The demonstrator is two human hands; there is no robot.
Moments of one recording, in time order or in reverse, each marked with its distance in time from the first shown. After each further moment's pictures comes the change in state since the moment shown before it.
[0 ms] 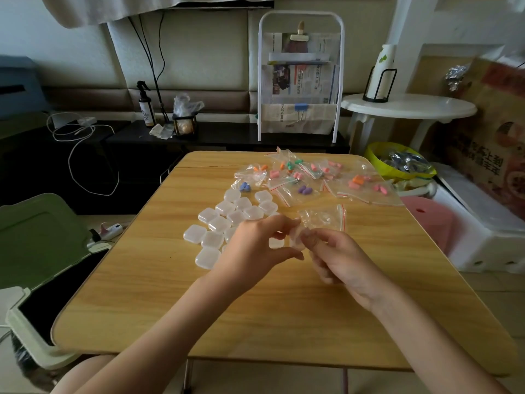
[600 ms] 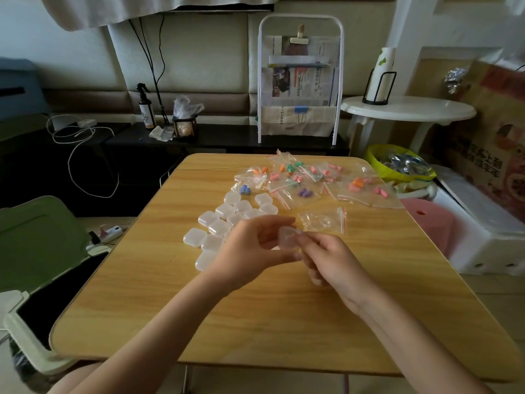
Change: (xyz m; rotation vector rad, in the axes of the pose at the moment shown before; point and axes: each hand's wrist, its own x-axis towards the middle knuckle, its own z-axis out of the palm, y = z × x) left_hand 0.000 0.005 -0.009 -0.485 -0.123 -0.379; right_hand 0.008 0.004 0.015 0.048 0.087 0.043
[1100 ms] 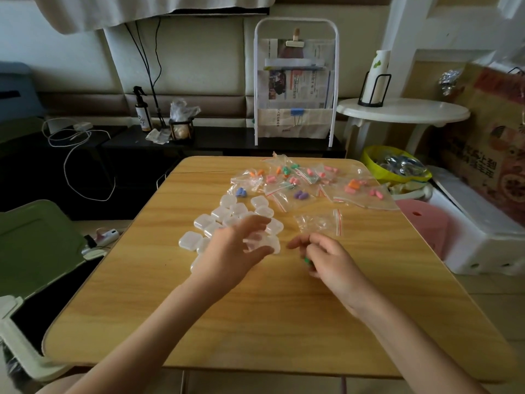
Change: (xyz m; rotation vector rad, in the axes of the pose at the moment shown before) left_hand 0.001 -0.017 -0.016 0.524 0.173 0.098; right_hand 0.003 0.006 -0.009 -0.215 0.060 0.002
